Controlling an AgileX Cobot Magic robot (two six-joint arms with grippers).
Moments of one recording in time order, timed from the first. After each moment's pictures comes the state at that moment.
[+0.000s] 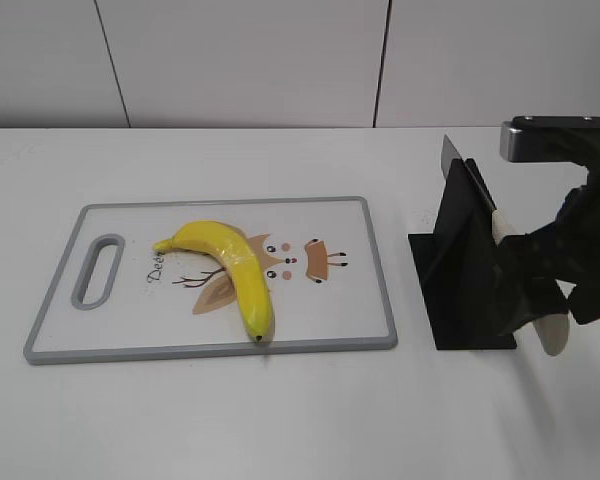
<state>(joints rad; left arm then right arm) 0.01 0.00 -0.49 -0.10 1.09 0.15 0.41 1.42 -0.88 0.15 0.92 0.16</state>
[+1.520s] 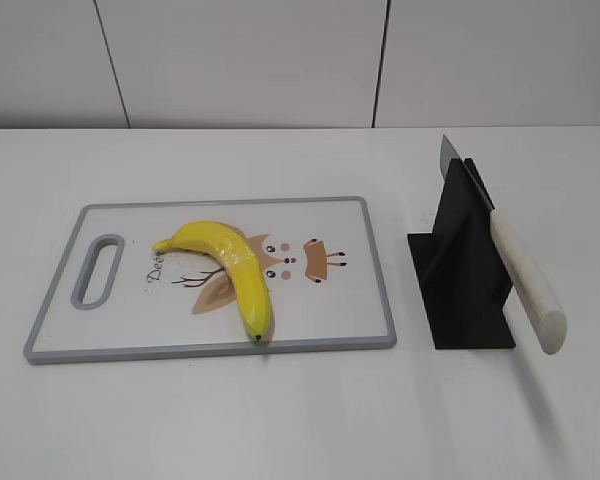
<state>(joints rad) 0.01 0.00 -0.49 -0.10 1.09 0.15 0.37 -0.01 -0.51 0.13 1.04 -0.14</state>
